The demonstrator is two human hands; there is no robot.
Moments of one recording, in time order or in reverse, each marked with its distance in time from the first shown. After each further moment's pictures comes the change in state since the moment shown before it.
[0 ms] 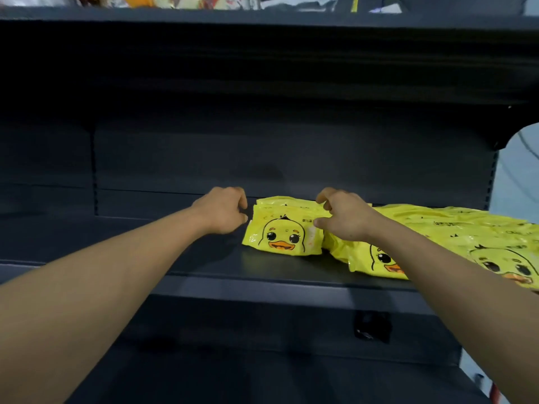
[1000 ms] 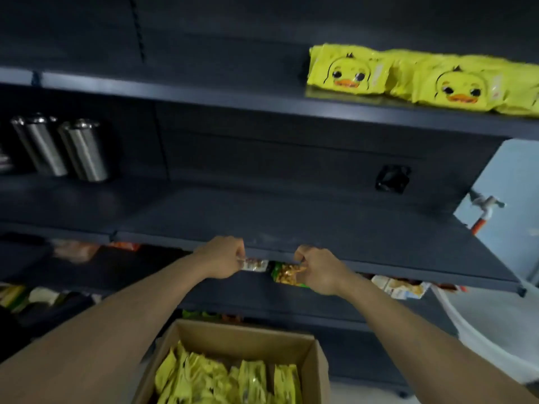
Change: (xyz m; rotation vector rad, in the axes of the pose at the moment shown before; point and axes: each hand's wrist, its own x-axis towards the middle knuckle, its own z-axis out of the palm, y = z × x) left_hand -0.319 -0.140 0.147 -0.082 -0.687 -0.174; right_hand -0.288 -0.123 0.224 0.243 -0.710 0.172
